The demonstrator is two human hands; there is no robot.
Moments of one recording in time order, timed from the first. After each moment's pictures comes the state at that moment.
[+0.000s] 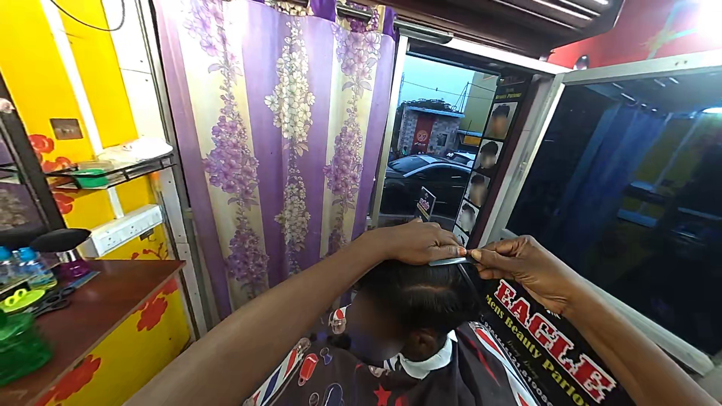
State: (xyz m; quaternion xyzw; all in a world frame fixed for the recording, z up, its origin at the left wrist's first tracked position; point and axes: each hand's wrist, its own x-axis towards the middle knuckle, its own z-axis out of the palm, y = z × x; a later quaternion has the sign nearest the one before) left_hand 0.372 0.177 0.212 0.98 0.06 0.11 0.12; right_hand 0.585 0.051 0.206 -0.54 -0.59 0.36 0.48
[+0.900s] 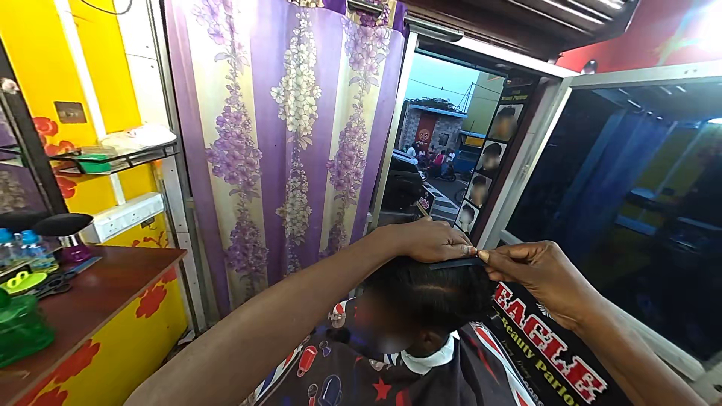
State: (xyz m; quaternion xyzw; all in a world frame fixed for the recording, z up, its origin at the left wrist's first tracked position) left_hand 0.376 0.172 0.213 0.98 0.07 0.11 0.12; right_hand 0.562 0.030 0.205 -0.58 -0.61 0.22 0.49
